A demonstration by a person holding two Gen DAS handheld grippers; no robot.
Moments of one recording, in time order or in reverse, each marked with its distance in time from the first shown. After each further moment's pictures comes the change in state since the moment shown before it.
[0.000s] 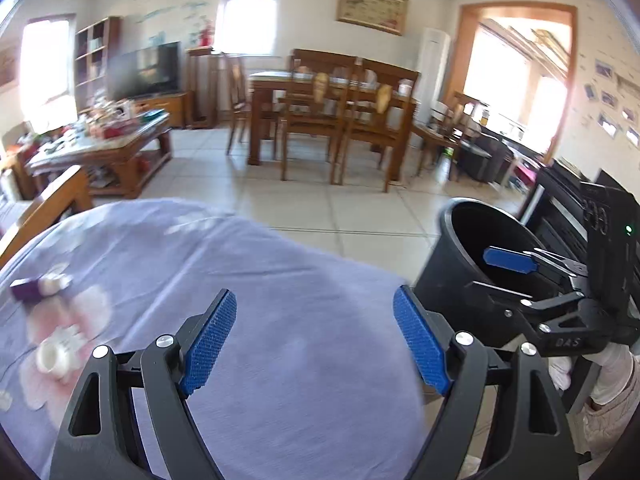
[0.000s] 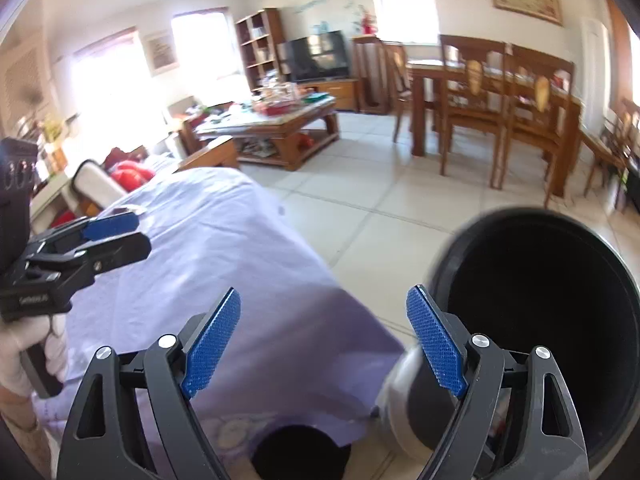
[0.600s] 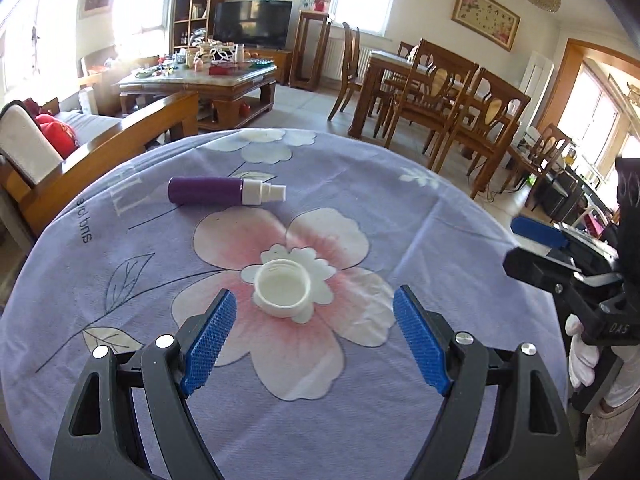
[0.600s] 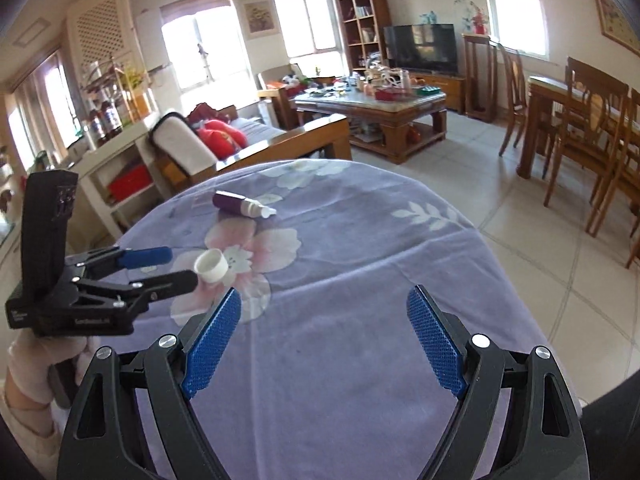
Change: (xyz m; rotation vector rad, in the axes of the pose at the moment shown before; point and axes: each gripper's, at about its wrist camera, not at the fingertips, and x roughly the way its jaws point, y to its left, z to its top) left arm -0.034 0.171 -0.038 -0.241 0.106 0.212; right arm 0.115 0.195 0.071 -0.193 0.074 0.264
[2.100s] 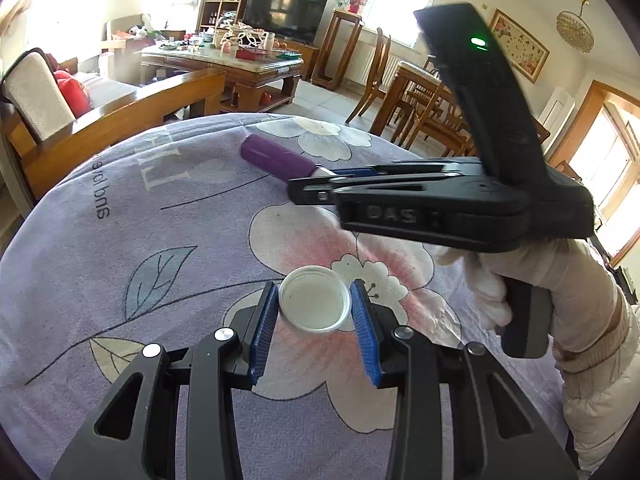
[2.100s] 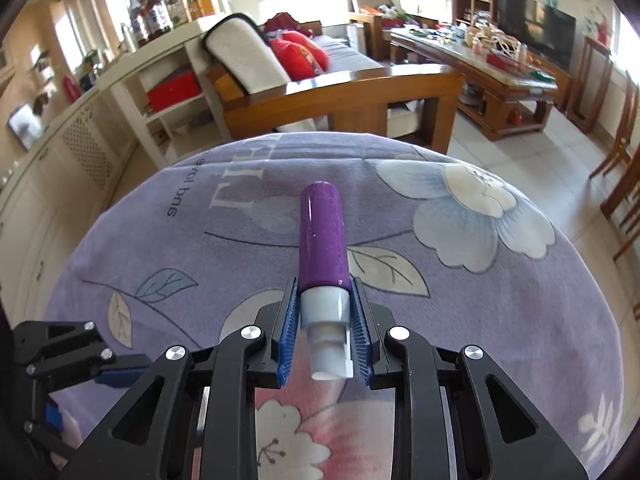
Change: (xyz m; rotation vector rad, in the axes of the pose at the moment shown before) left arm 0.014 0.064 0.000 -0.148 -0.006 -0.026; right arm 0.202 0.080 0.098 -0.215 0.280 0.193
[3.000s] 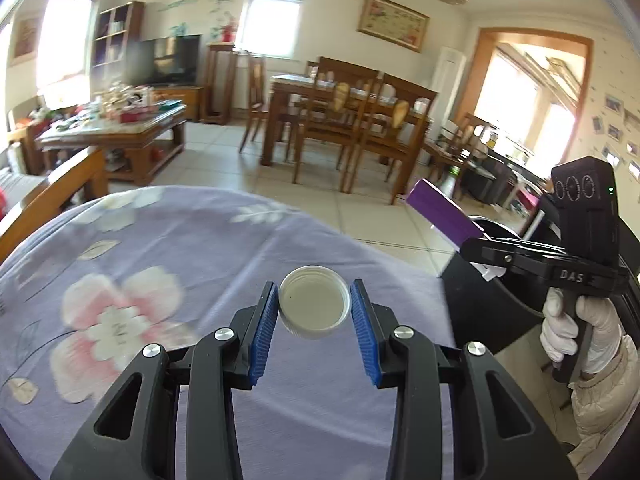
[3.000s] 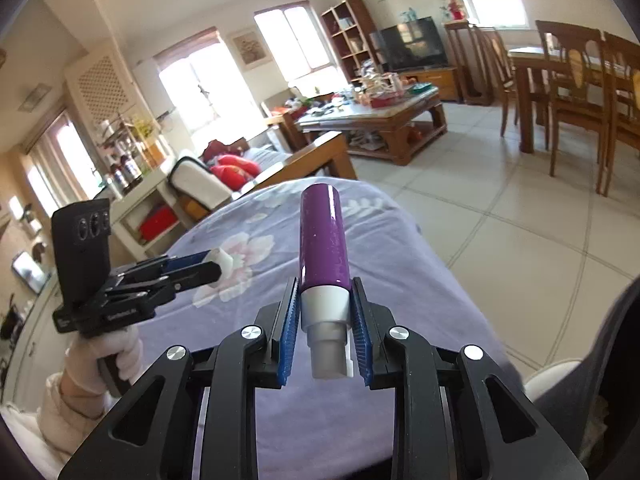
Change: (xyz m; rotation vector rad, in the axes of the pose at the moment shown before) left arm -0.023 -0.179 -0.017 0.348 -0.086 -0.255; right arm -0.313 -0.088 -0.295 0.405 -0.410 -0.103
